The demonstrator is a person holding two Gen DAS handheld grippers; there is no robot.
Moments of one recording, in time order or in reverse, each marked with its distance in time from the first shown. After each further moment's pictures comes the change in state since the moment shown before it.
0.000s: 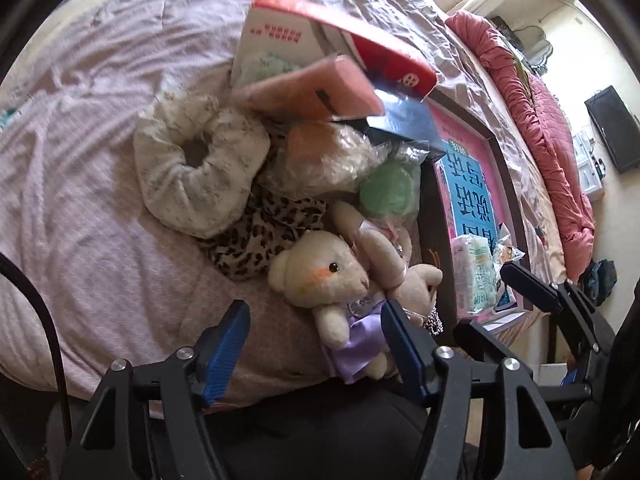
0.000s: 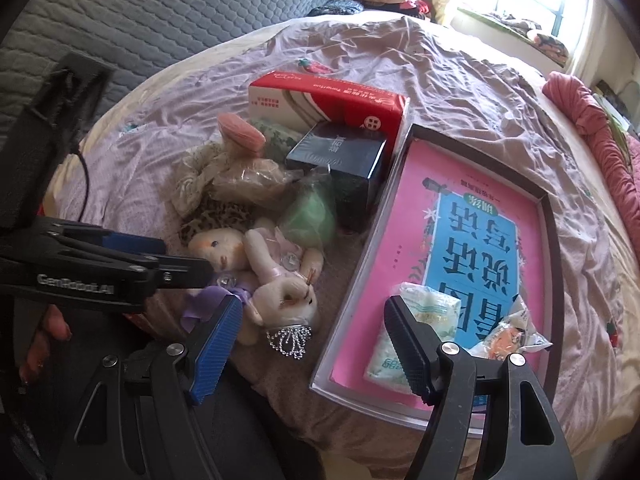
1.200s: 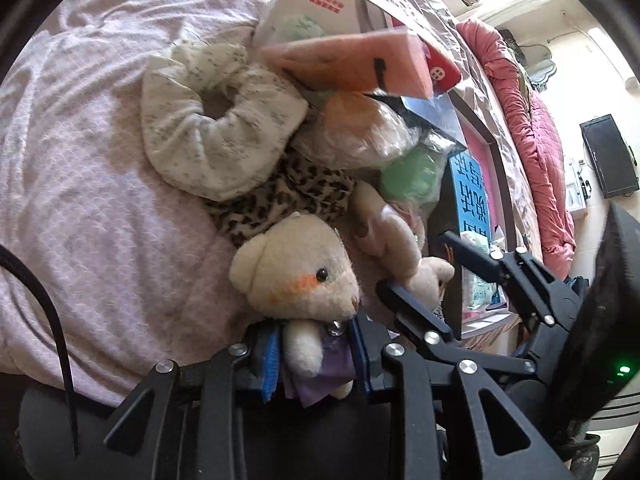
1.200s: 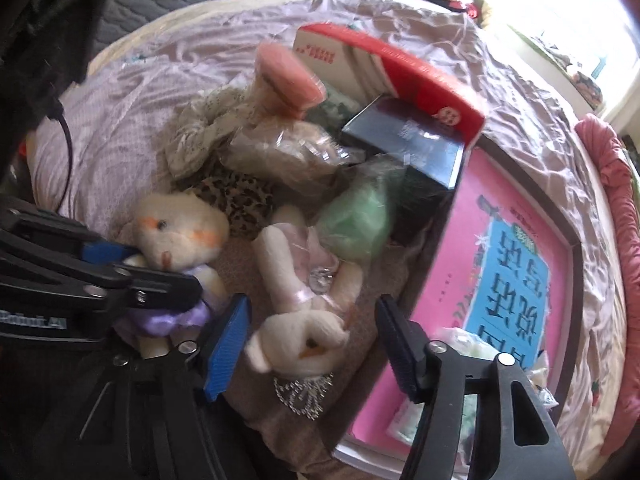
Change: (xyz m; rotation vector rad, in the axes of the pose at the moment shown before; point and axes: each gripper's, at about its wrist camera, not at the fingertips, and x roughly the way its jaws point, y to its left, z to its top) left arm 0.011 0.034 -0.003 -0.084 0.044 -0.097; right arm 0.068 0.041 0.019 -0.215 0.131 -0.051
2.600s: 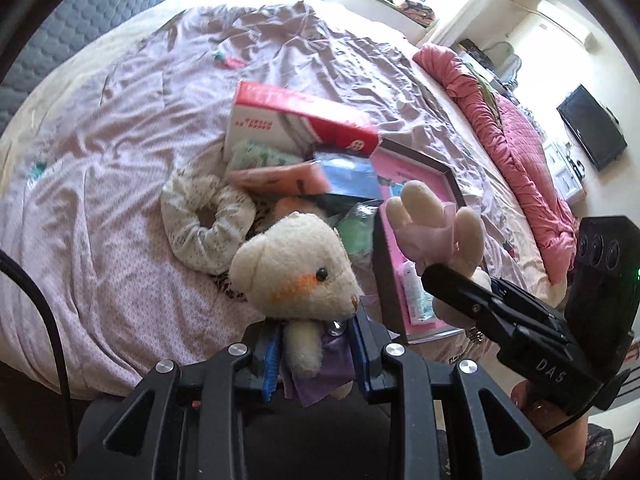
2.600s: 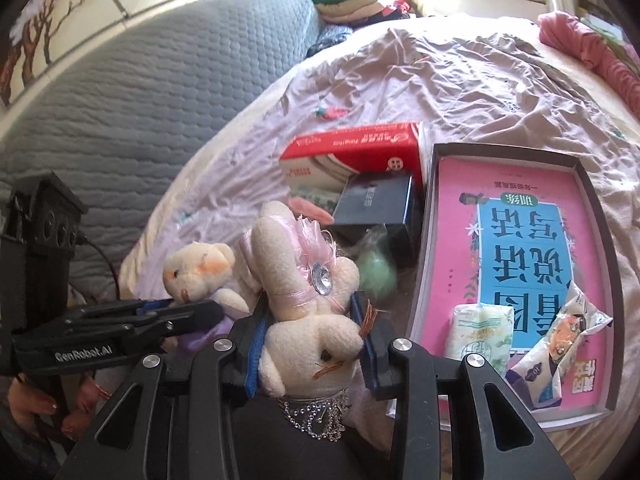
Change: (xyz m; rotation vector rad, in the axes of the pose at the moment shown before) left arm -0.100 -0.056 -0.022 0.194 -0.218 0.081; right arm -0.100 -0.073 -0.028 0.488 -0.317 0.351
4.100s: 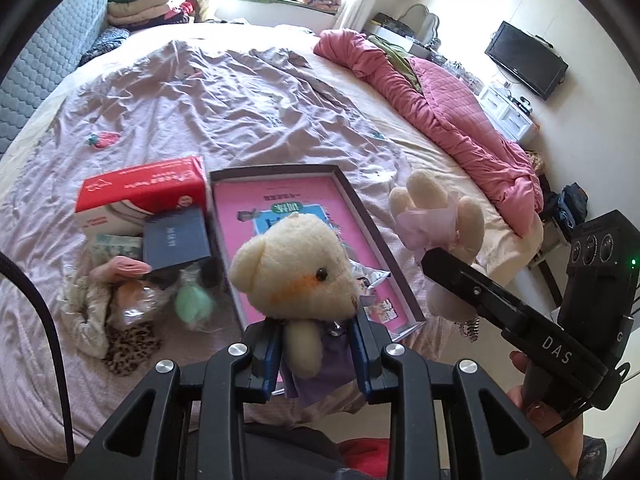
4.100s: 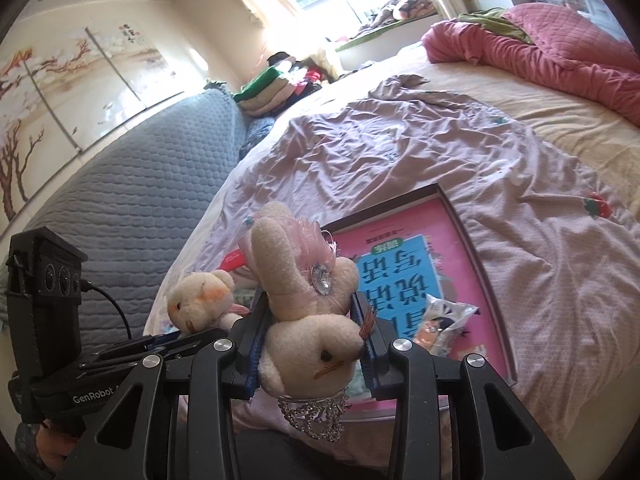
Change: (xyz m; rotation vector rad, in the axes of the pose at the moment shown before) left arm 0.022 -0.160 0.025 0.288 -0.016 -0.086; right arm -0.134 -0.099 -0.017 0.289 -0.306 -0.101
